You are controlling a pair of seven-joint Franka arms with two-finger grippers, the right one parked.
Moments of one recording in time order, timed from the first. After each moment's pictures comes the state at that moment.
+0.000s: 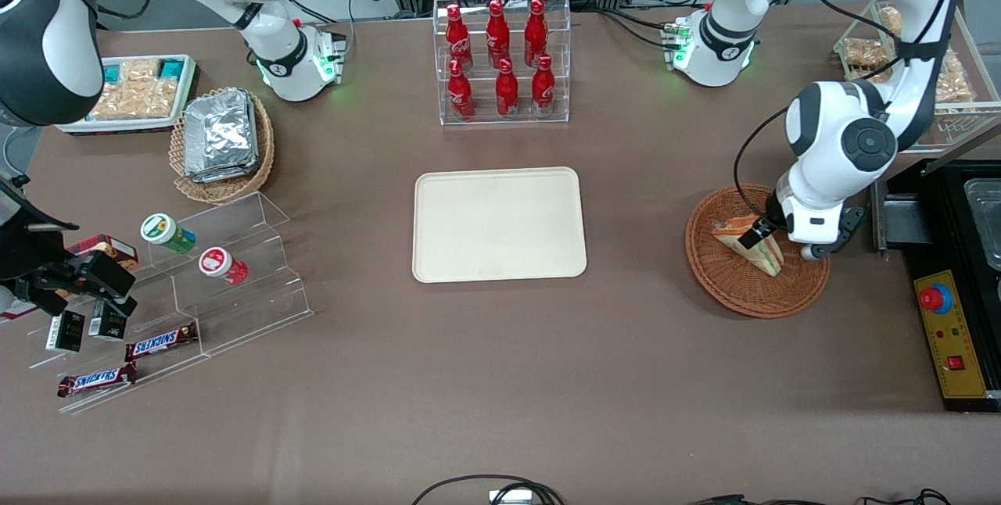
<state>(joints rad) 0.09 0.10 -0.15 -2.38 0.06 2.44 -0.79</state>
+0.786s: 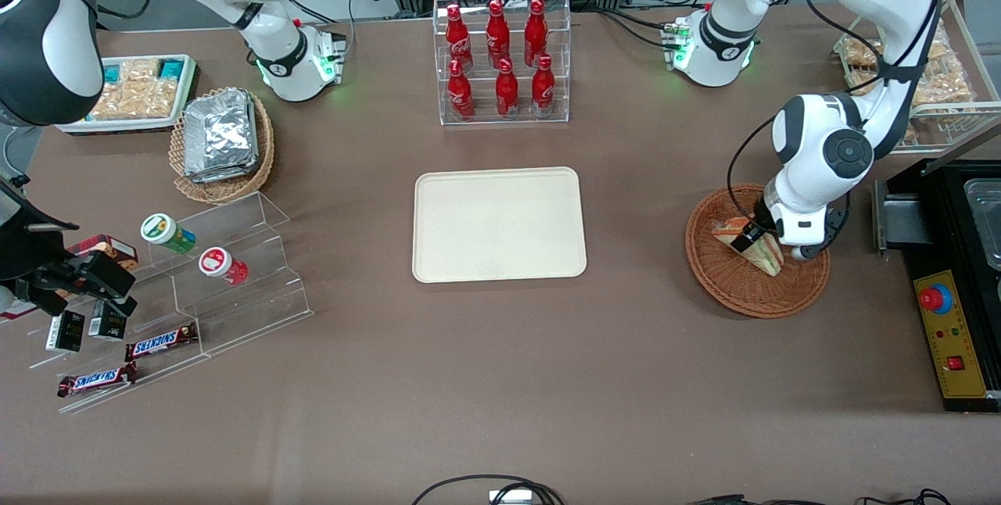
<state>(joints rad) 0.09 0.18 -0.14 -2.43 0.06 2.57 -0.88</state>
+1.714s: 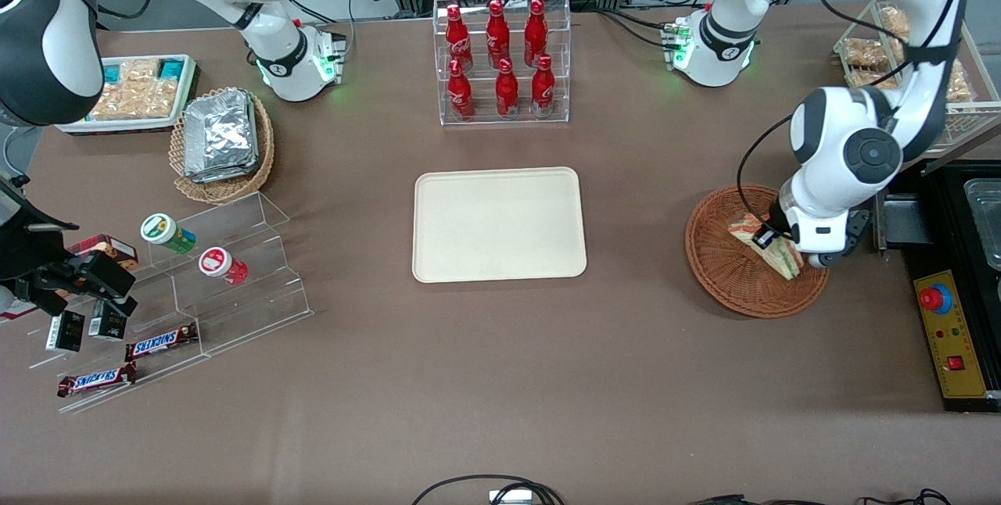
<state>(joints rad) 0.08 0.10 -0.18 -2.19 0.10 2.21 -0.87</state>
